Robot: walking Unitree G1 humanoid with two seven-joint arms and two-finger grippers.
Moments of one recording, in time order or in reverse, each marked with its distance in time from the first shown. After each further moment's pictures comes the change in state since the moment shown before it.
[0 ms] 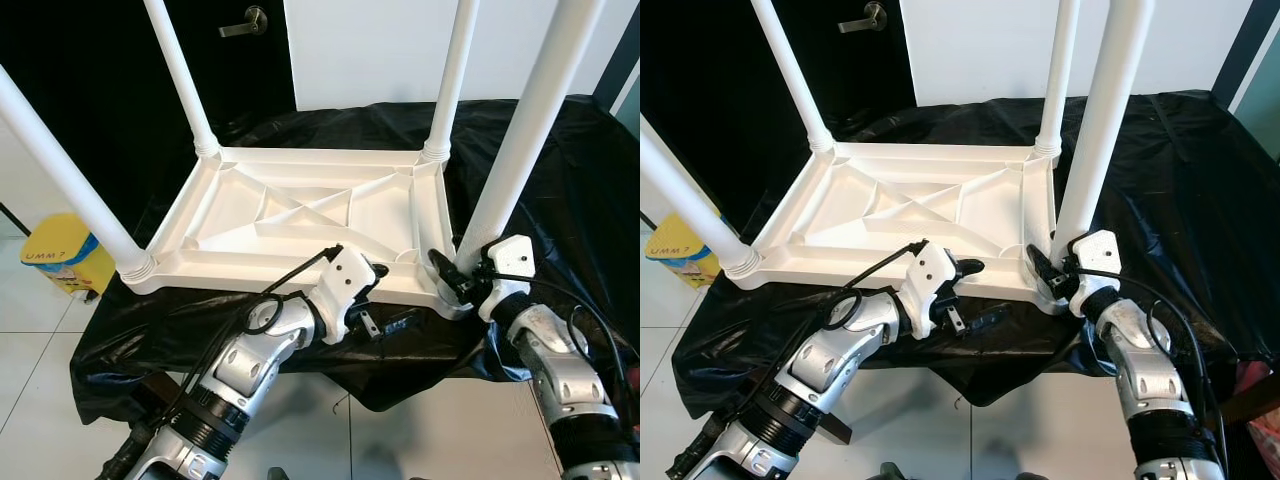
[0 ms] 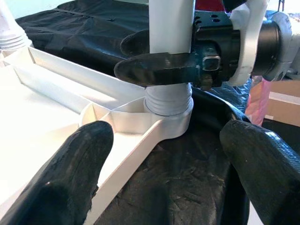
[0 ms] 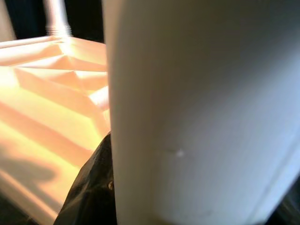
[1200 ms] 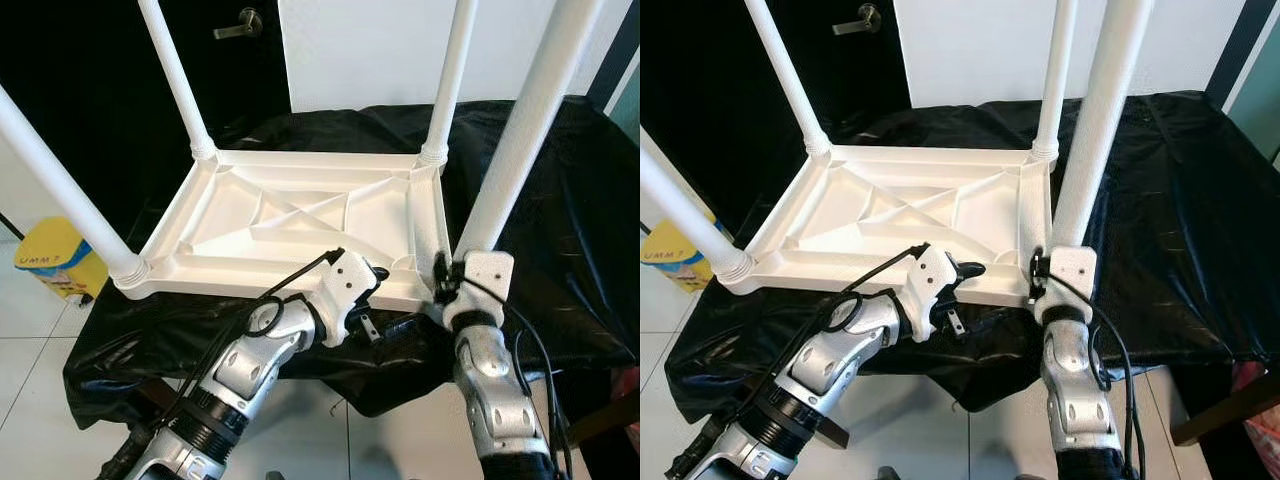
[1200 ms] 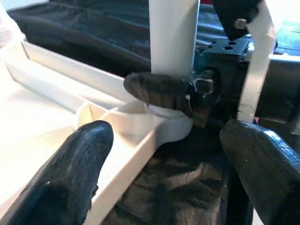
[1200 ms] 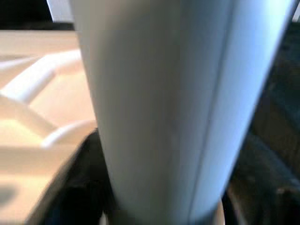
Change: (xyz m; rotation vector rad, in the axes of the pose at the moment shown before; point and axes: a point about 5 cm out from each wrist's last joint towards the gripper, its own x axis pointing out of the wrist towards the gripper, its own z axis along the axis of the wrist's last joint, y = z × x) left arm -0.001 -0.004 -0.006 -0.011 0.012 -0.007; right arm -0.011 0.052 -0.008 0.139 0.097 -0.447
